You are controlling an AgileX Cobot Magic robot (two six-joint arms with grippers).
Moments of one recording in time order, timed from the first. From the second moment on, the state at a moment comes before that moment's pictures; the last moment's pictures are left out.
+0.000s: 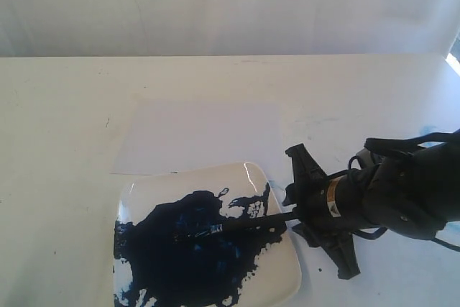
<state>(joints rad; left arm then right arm) -0.02 0.00 0.02 -0.05 0.39 0.13 0.70 1.68 -0.64 -0.43 0.01 2.10</state>
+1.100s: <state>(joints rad) -0.02 0.00 0.02 -0.05 0.39 0.13 0.66 1.68 -0.64 -0.43 0.06 2.08</state>
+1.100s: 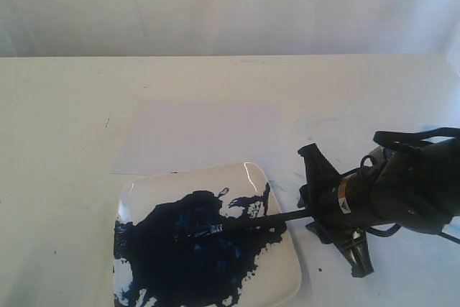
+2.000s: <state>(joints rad) -0.02 0.00 0.02 -0.05 0.39 0.13 0.64 1.66 -0.64 -0.44 0.10 2.04</state>
